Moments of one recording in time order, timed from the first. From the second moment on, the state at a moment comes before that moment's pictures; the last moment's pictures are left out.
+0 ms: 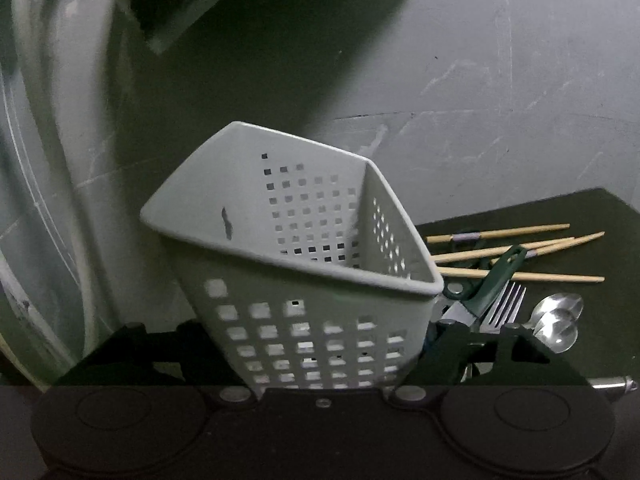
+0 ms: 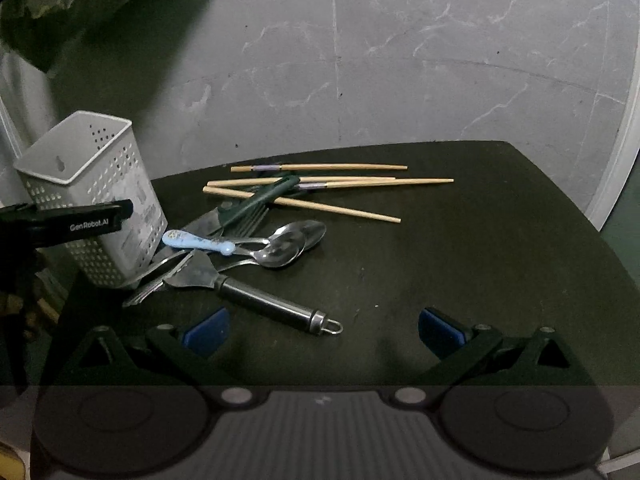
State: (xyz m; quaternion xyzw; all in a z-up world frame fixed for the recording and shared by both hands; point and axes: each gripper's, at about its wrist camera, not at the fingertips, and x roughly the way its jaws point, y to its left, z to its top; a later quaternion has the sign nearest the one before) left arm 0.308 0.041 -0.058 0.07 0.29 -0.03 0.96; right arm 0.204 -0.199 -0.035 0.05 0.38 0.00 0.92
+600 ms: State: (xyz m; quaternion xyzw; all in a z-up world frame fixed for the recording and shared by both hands) left arm 0.280 0.062 -0.057 0.09 0.29 -0.09 0.95; right arm 0.242 -0.175 -0.057 -0.05 0.40 0.09 0.91
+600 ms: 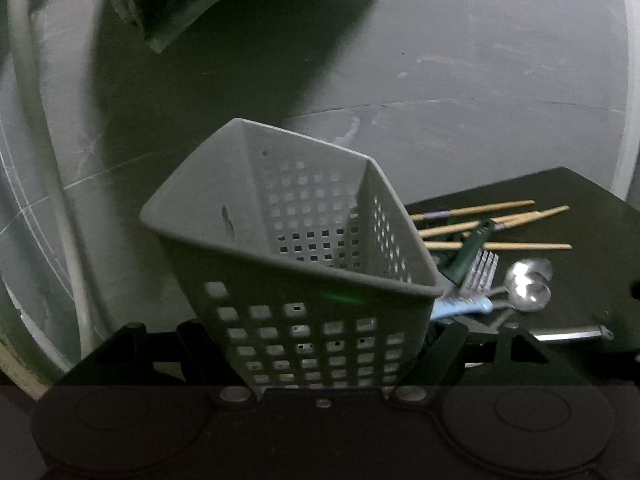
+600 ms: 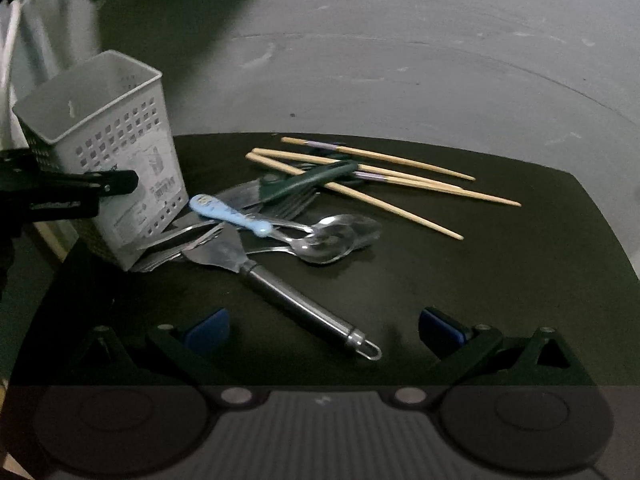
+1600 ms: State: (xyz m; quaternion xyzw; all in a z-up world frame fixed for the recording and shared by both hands) left arm 0.198 0.066 -0.052 0.09 0.31 -0.12 0.94; right arm 0.284 -0.151 -0.082 -0.20 0.41 0.26 0.85
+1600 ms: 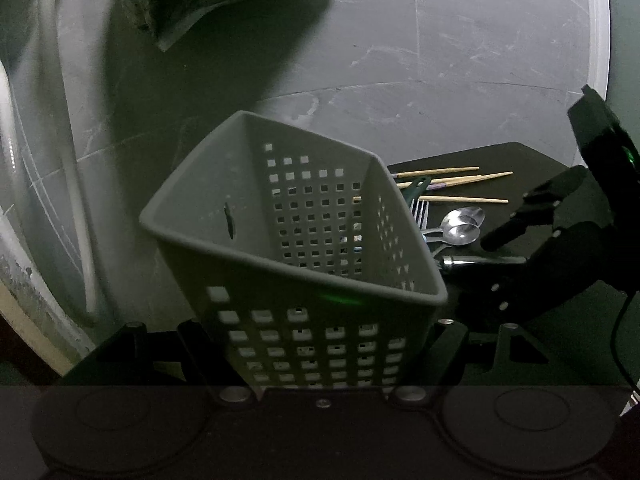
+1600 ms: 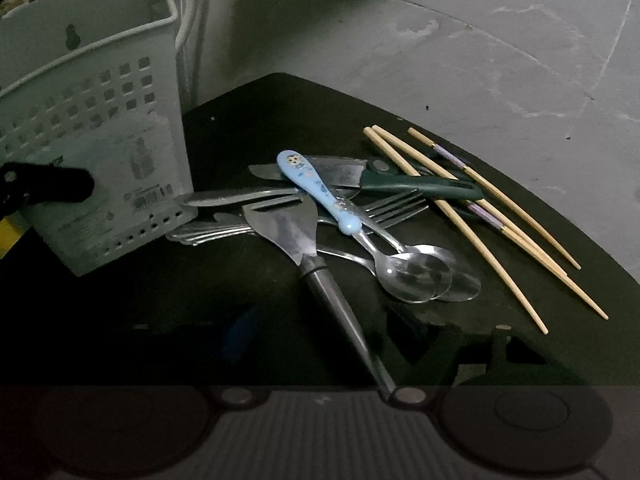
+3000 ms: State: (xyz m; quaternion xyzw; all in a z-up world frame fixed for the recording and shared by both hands) left arm 0.191 0.067 -0.051 0.09 0.31 -0.12 0.94; right arm 0.323 -0.144 -0.082 -0.18 0.46 0.33 0.80
